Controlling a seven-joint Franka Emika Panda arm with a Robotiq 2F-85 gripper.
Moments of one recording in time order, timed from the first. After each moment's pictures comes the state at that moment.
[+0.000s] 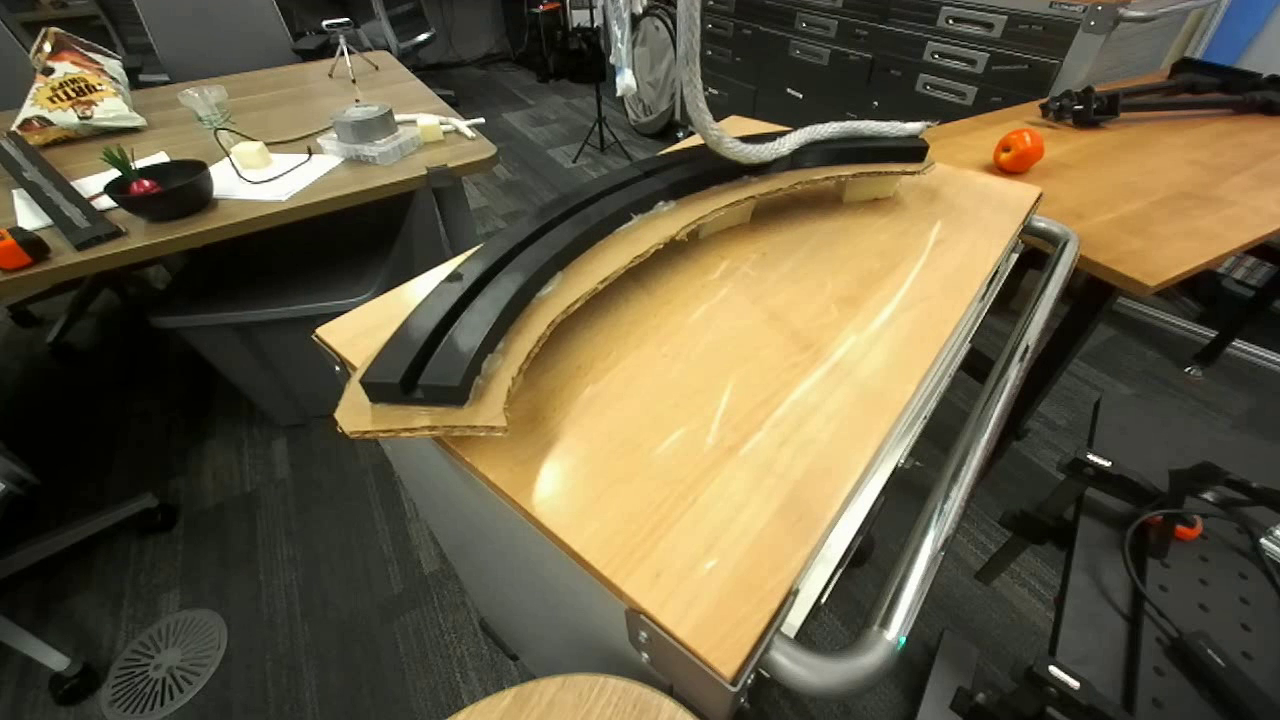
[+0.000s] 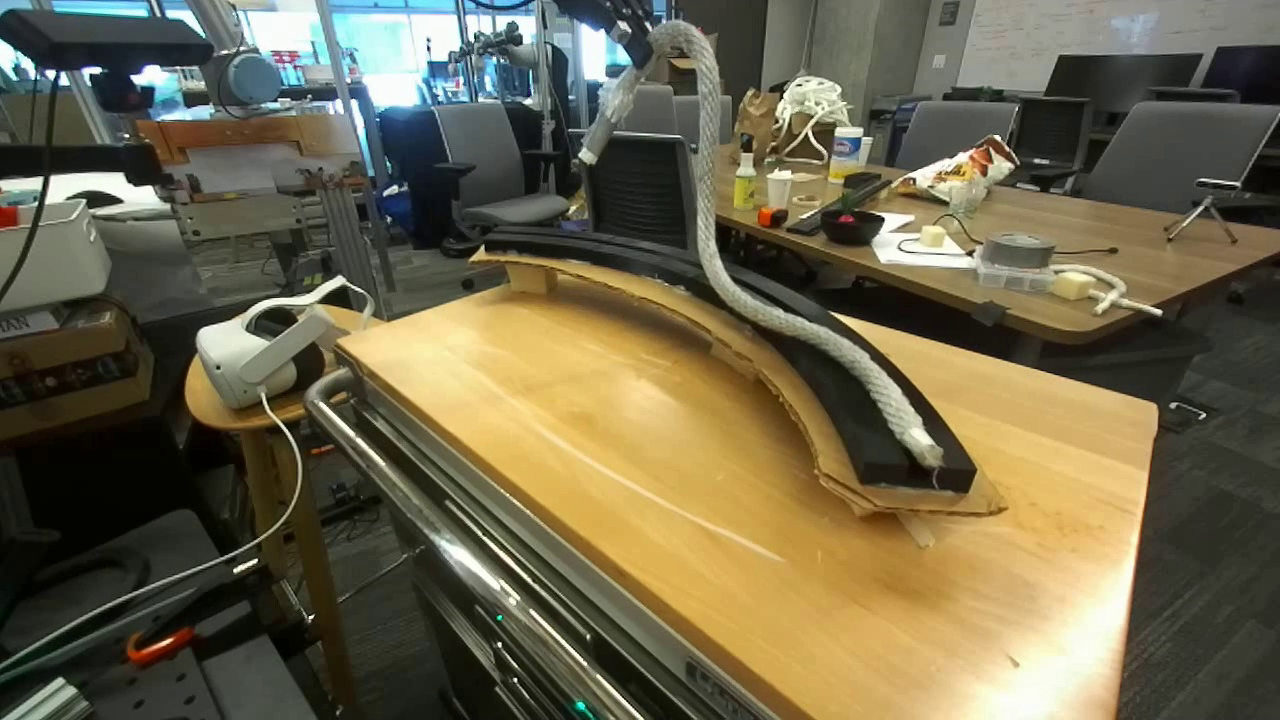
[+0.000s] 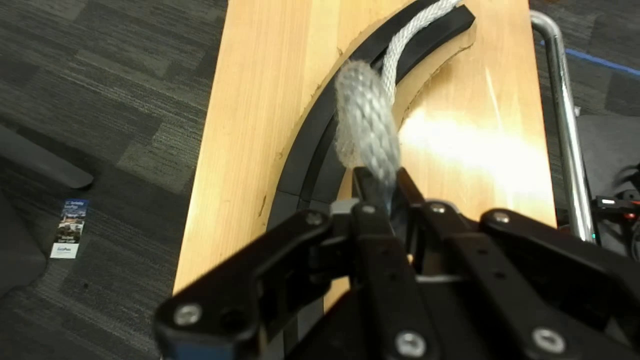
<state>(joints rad) 0.22 0.34 0.17 -1.41 -0.80 1.50 -1.21</state>
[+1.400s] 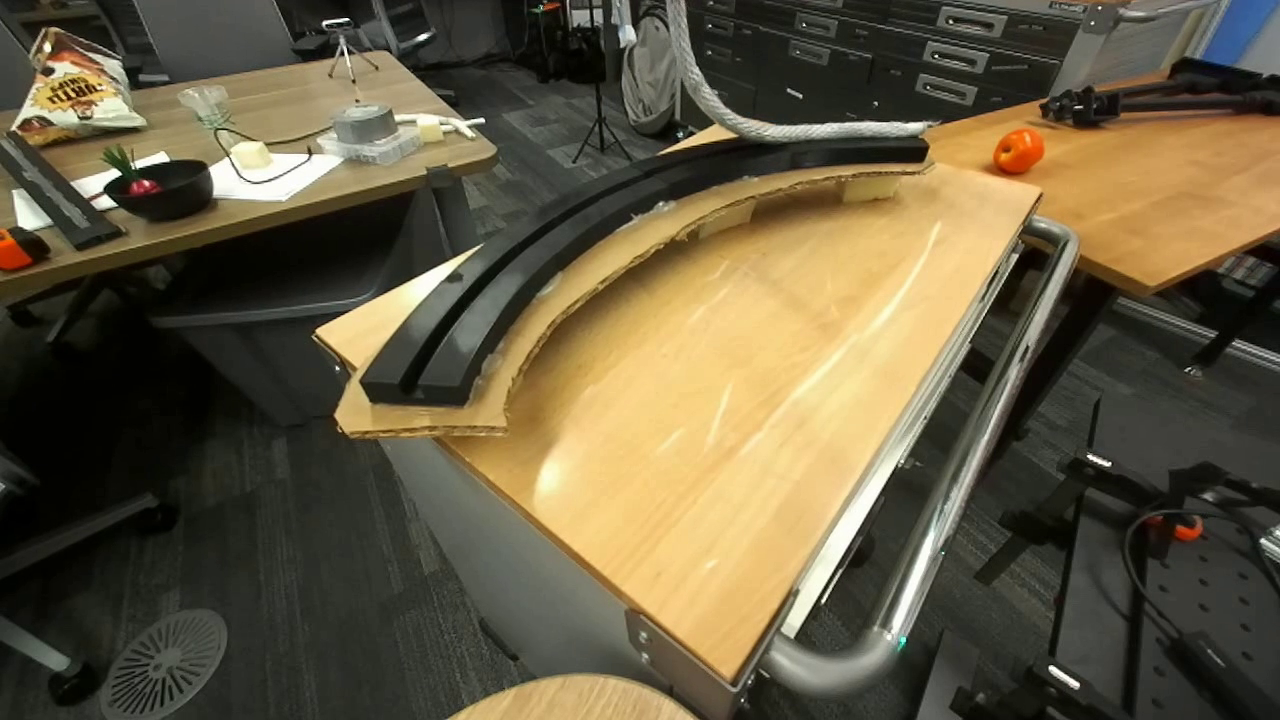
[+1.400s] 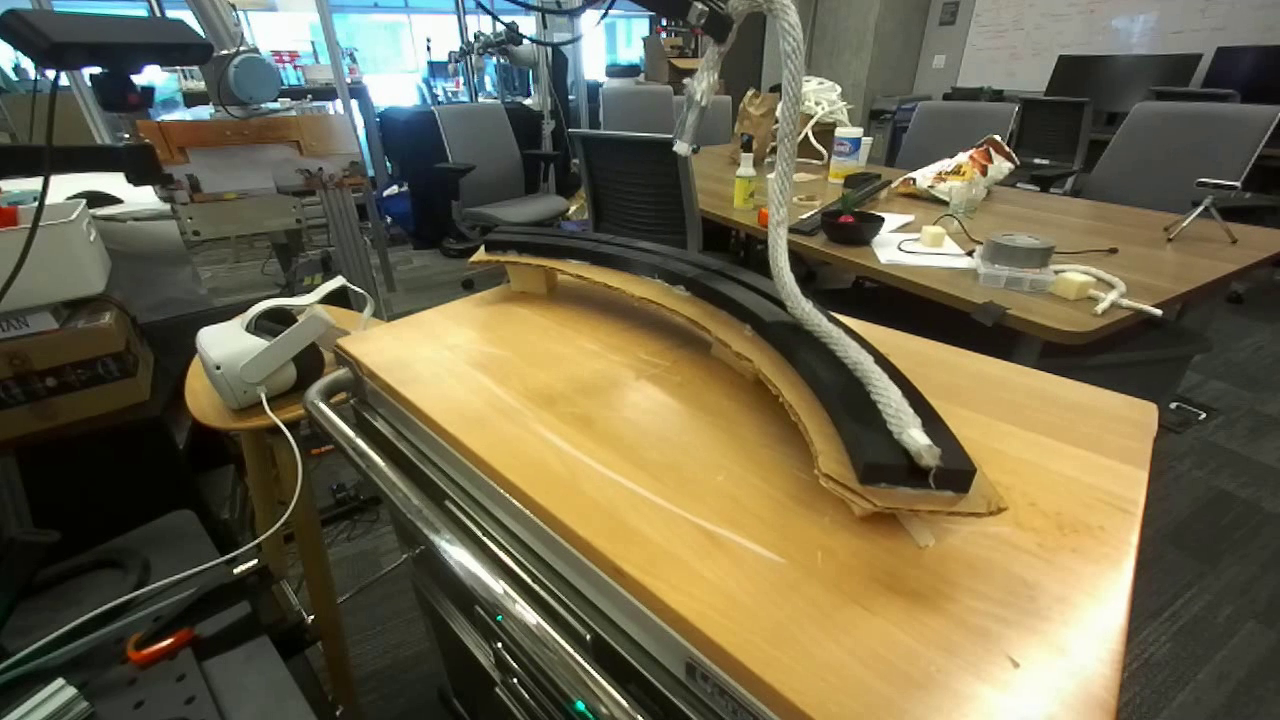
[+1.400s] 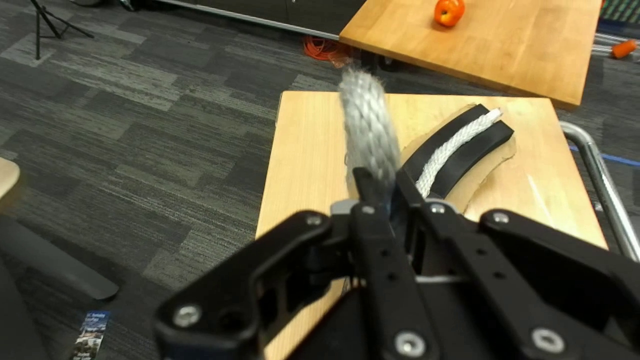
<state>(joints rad) 0.23 0.51 0.14 -1.24 -1.08 1.45 -1.22</state>
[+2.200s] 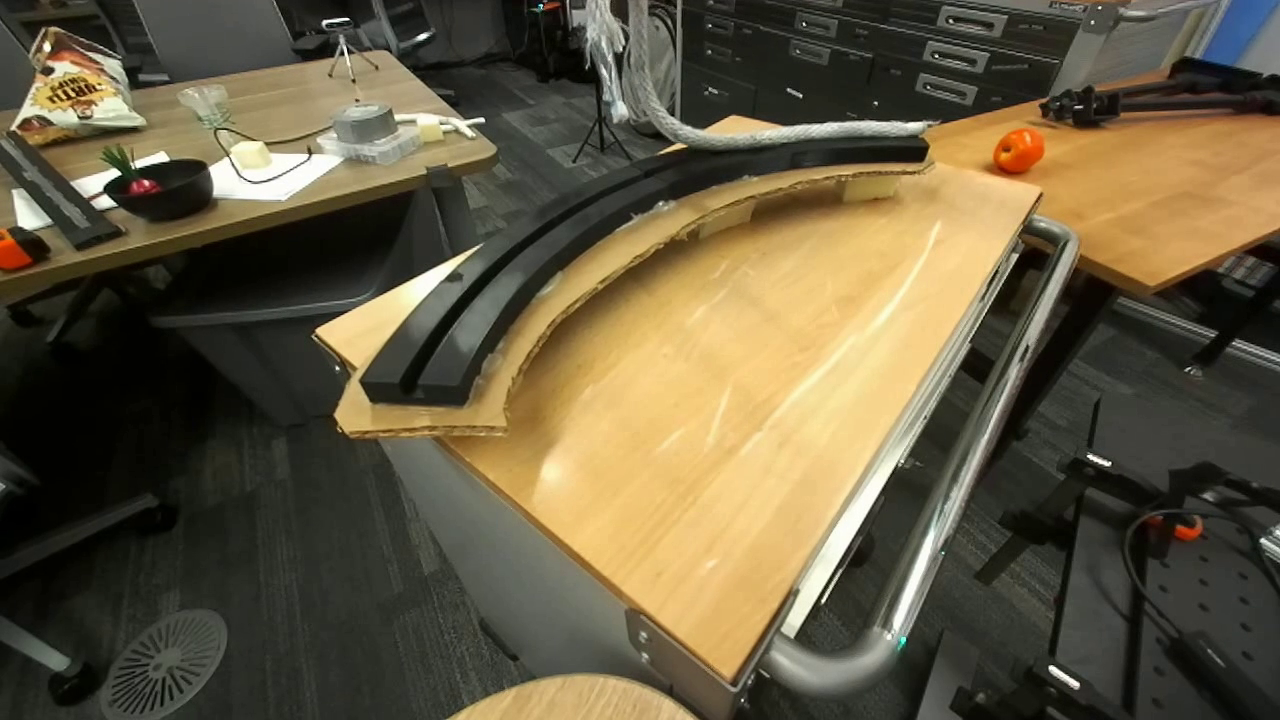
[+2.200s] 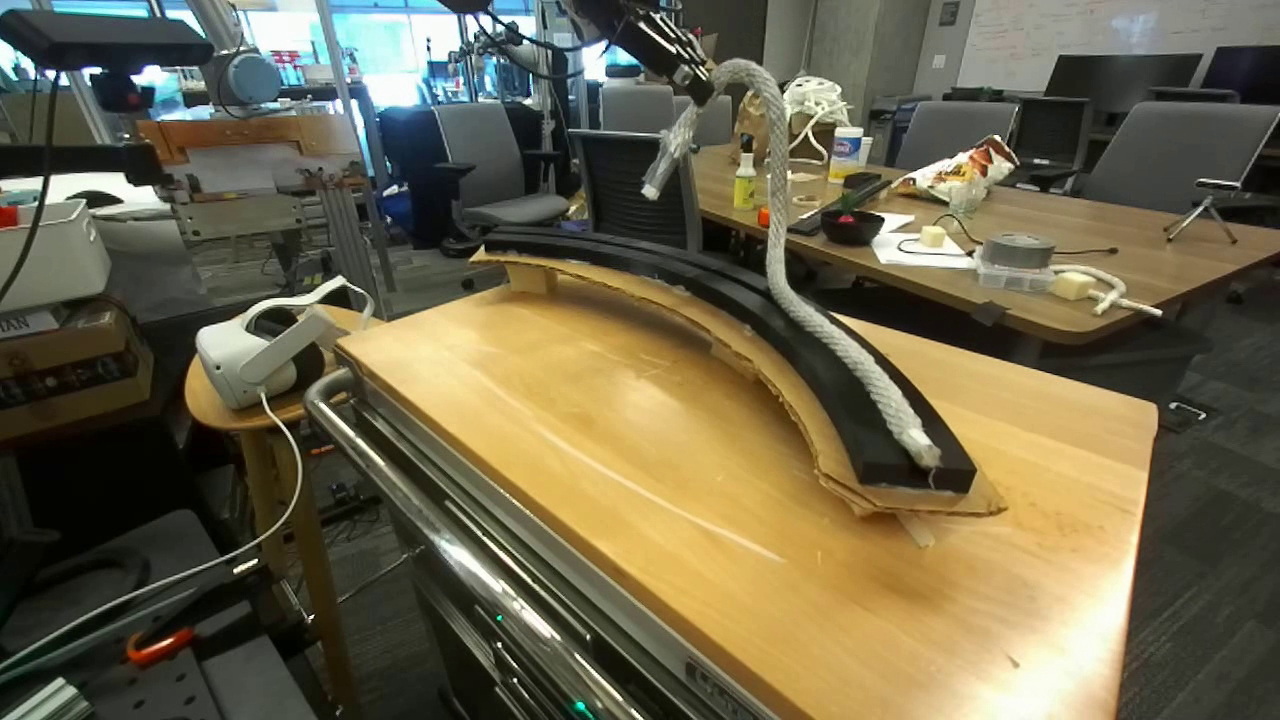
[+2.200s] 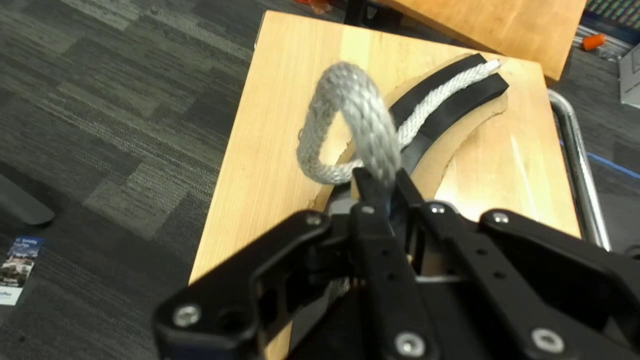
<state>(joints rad) 0.24 0.61 0.15 -1.15 -0.96 1.43 -1.35</state>
